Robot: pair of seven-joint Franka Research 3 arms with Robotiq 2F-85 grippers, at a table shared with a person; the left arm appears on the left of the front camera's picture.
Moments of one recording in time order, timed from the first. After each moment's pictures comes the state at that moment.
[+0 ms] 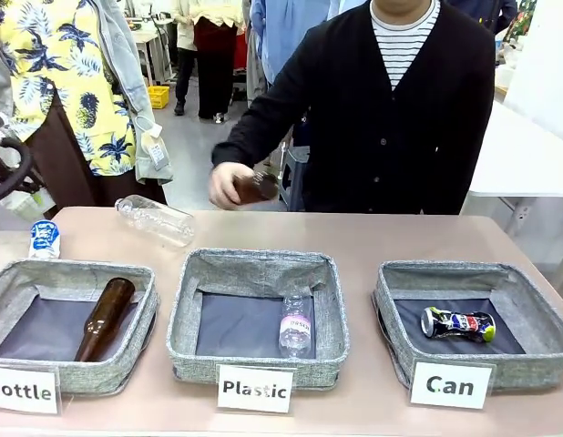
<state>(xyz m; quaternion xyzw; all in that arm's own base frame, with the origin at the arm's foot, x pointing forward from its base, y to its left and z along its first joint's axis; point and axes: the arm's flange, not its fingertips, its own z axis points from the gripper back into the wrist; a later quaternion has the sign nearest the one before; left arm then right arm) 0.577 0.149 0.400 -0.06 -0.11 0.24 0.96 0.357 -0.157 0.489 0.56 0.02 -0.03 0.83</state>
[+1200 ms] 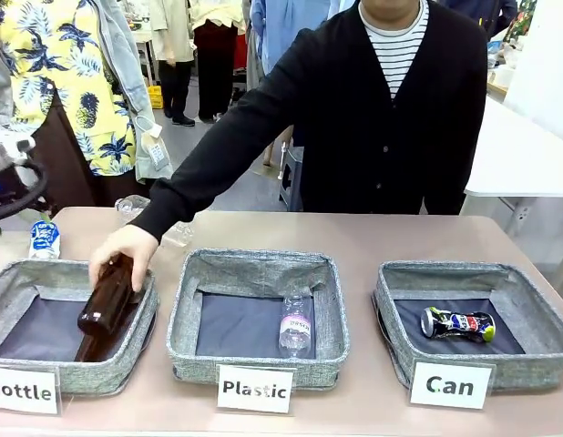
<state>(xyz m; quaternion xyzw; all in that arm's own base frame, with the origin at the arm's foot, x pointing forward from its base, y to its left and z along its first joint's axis) 0.589 0.152 0.386 -0.02 -0.08 0.19 0.98 0.357 -0.157 0.489 0.56 0.02 -0.03 0.83</state>
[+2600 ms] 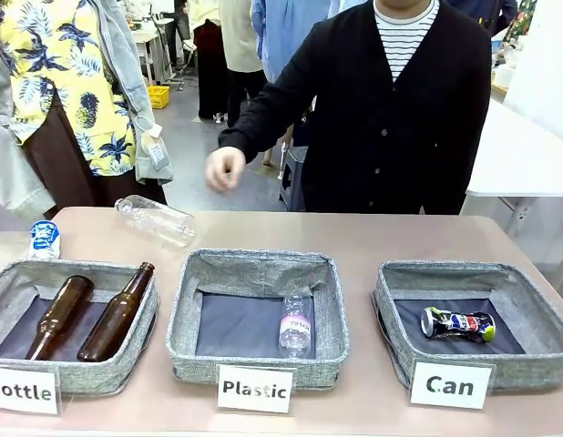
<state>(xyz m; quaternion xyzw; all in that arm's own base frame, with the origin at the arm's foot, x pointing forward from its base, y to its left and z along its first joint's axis) 0.459 0.233 0.504 -0.29 -0.12 -0.11 0.94 0.357 -0.157 0.489 0.56 0.02 -0.03 0.83</state>
